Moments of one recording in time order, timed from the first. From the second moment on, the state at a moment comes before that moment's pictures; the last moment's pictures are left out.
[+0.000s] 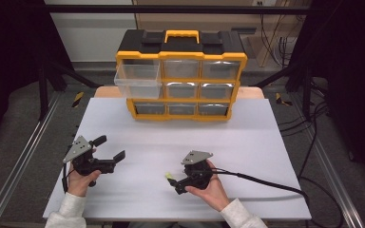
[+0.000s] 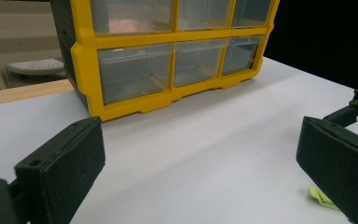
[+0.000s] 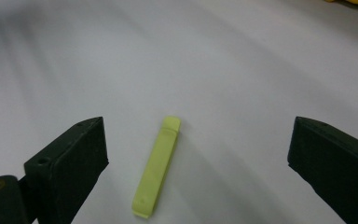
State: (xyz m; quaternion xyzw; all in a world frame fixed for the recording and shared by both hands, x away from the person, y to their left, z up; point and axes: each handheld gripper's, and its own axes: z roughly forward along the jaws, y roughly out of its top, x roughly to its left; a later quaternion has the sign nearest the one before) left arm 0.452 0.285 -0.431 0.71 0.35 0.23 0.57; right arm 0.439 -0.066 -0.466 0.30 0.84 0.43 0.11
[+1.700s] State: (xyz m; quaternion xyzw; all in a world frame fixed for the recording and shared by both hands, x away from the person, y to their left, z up) left arm 0.452 0.284 -0.430 0.71 0.35 0.23 0.57; right arm 0.439 -0.049 -0.484 0.27 0.89 0.37 0.06
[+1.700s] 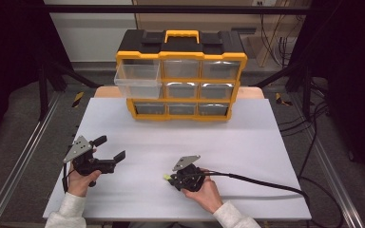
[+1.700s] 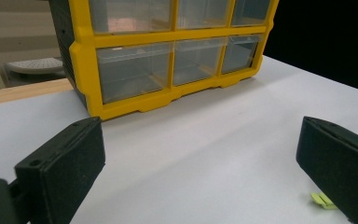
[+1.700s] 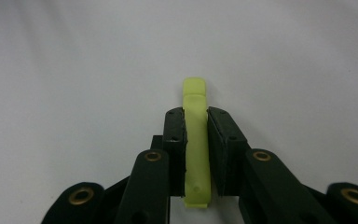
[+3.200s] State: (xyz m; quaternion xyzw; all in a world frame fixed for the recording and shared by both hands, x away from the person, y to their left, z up) left arm 0.453 0.283 -0.430 0.71 0.35 0.23 0.56; right arm 0.439 -0.091 -0.396 0.27 0.83 0.47 0.11
